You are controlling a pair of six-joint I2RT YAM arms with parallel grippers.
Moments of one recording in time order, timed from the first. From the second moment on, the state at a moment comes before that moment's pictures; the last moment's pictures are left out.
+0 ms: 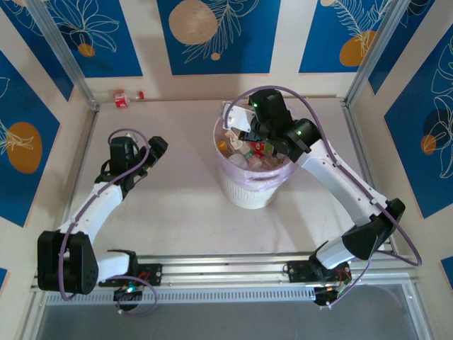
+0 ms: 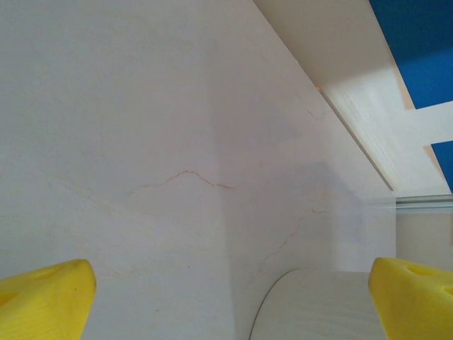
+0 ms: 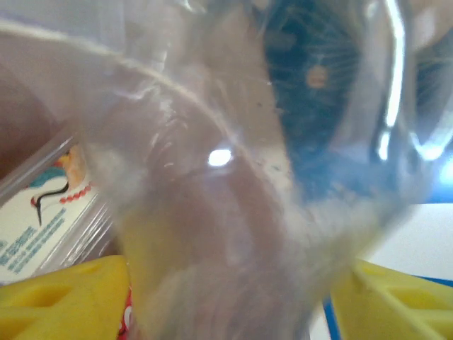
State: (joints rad) left arm -0.09 1.21 0.76 -0.12 0.24 -0.89; right arm 0.68 1.49 1.66 -0.76 0.26 -0.93
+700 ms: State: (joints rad) left arm -0.08 1.34 0.88 -0.13 0.24 -0.86; right arm 0.44 1.46 1.85 -0.76 -0.19 -0.24
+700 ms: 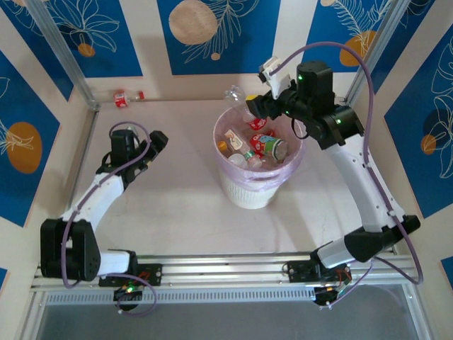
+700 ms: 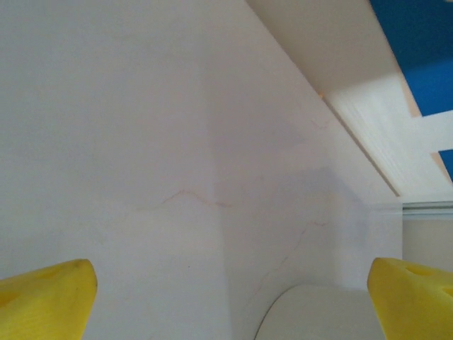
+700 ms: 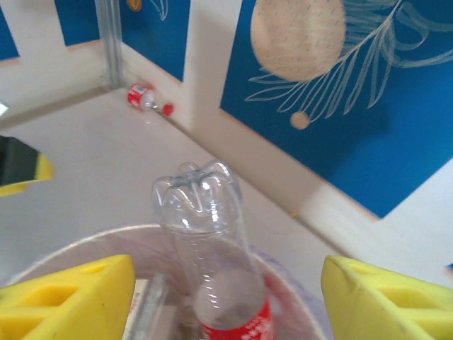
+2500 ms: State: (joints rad) left arm 0.21 2.91 2.55 0.07 -0.15 -1.40; right arm 0.39 1.41 1.64 -0.74 -0.27 0.11
